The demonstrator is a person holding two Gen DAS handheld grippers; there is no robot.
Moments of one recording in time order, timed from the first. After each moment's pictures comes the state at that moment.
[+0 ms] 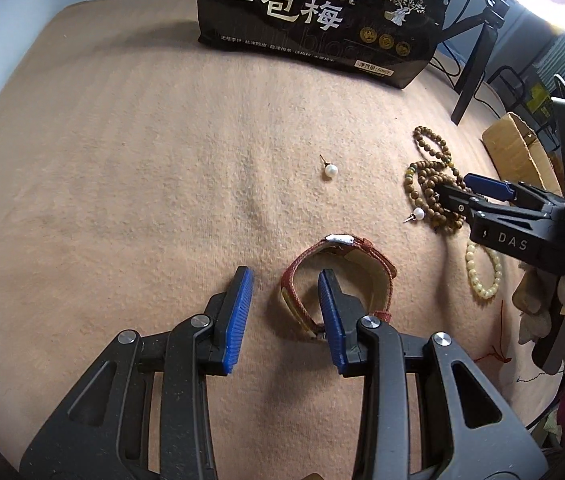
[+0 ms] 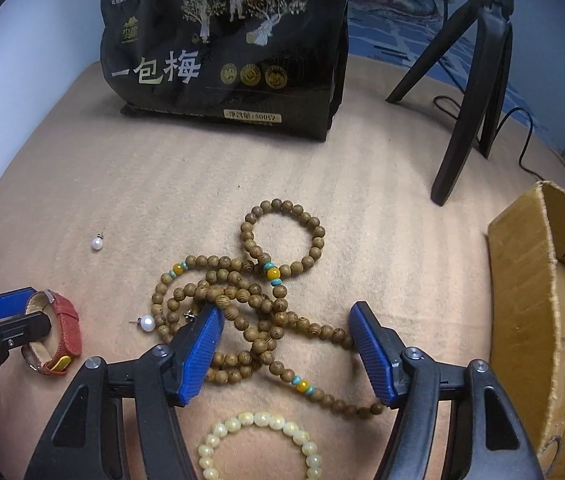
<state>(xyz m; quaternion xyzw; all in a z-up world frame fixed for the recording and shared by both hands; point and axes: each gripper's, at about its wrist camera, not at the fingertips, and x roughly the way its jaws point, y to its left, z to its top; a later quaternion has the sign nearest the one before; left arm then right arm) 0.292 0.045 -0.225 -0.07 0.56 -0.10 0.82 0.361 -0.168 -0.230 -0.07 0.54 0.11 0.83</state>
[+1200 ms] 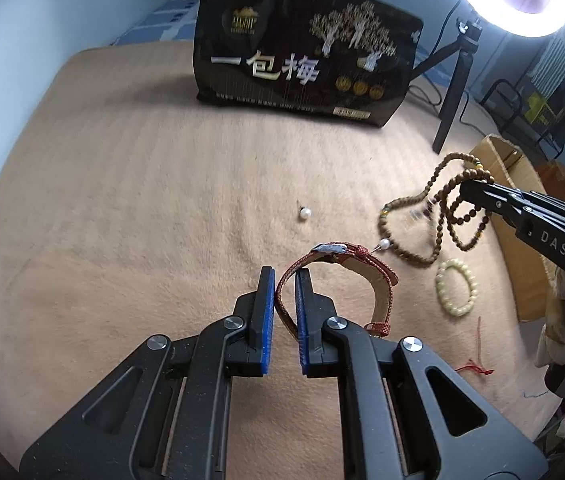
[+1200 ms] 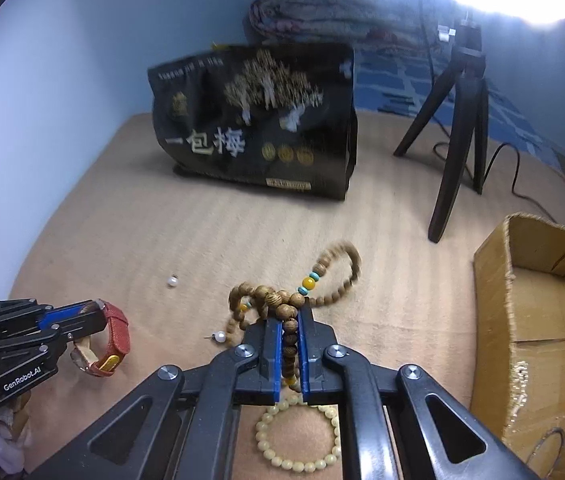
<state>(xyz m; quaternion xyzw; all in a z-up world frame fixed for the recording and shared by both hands) 0.277 0.034 -0.180 -0.06 0.50 -0.08 0.86 0.327 -0.176 -0.166 -0.02 0.47 0.15 0.87</state>
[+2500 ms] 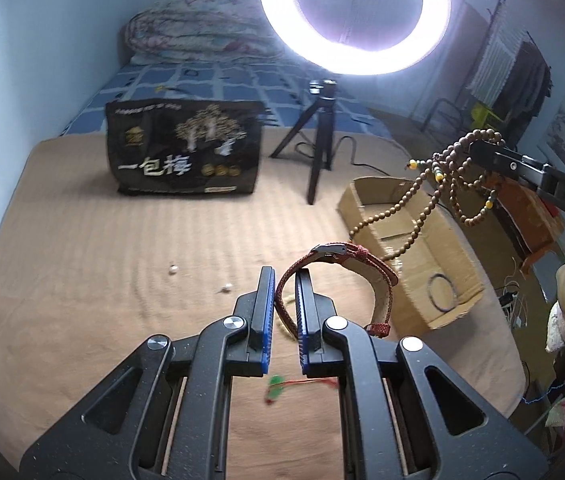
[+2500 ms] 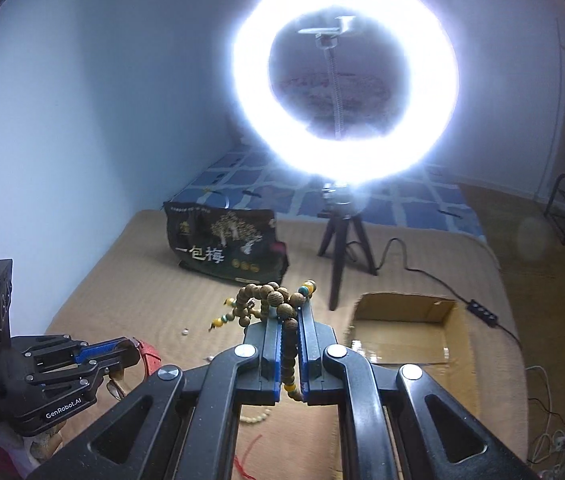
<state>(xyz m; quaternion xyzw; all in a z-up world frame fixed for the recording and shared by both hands) 0.221 -0.072 -0.061 -0.05 0.42 -0.16 0.89 0.246 -0.270 -0.010 0.00 0.35 0.12 0.93</state>
